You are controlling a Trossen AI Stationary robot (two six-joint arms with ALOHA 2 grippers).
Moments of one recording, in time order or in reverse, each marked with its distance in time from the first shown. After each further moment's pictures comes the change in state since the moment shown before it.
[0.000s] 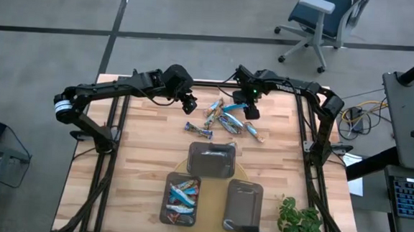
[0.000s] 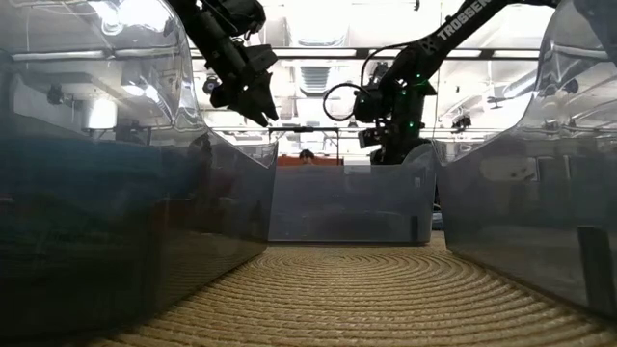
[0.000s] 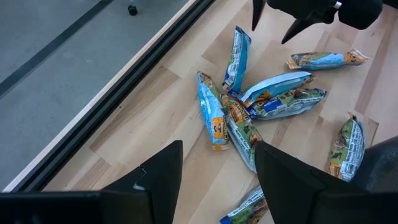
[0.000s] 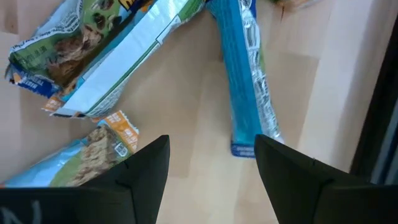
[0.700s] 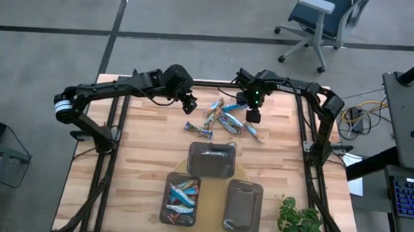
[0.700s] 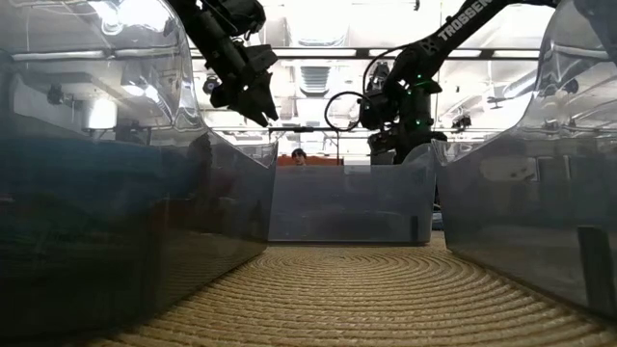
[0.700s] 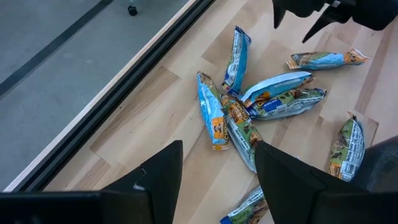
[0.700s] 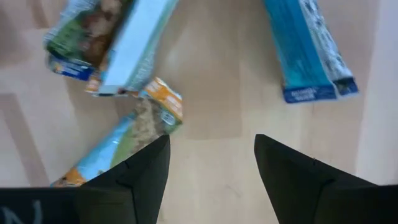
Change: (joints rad) left arm 0.000 0.000 0.000 0.000 0.000 0.003; right arm 0.002 -0.003 -0.010 -0.142 -0.031 0.237
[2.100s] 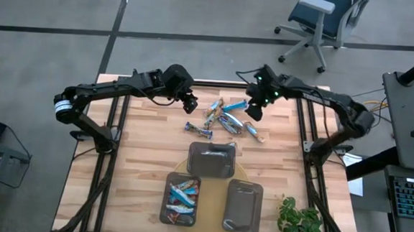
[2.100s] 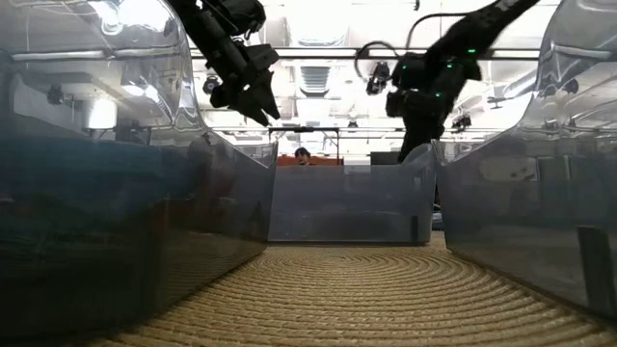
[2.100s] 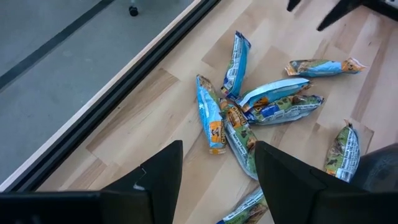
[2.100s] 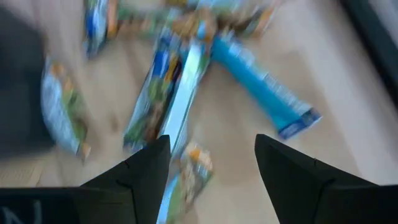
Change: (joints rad) left arm -0.001 0.000 0.000 0.012 0.000 -0.034; right arm -0.059 -0.376 -0.329 0.437 -0.199 0.316
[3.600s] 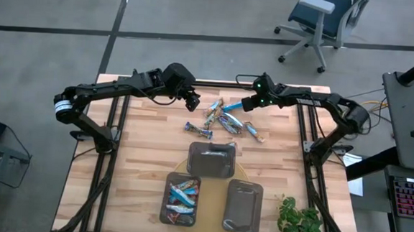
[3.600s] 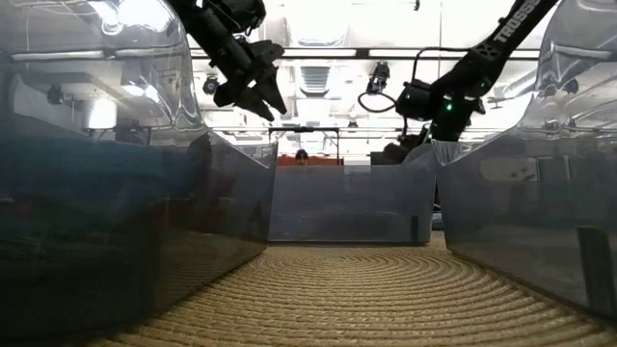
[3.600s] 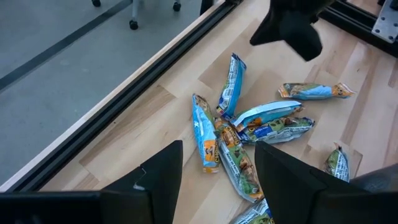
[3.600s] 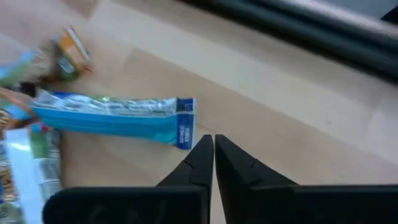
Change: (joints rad) left arm 0.000 0.000 0.000 0.067 0.000 -0.042; right arm -0.029 0.112 -0.173 0.330 0.373 0.608
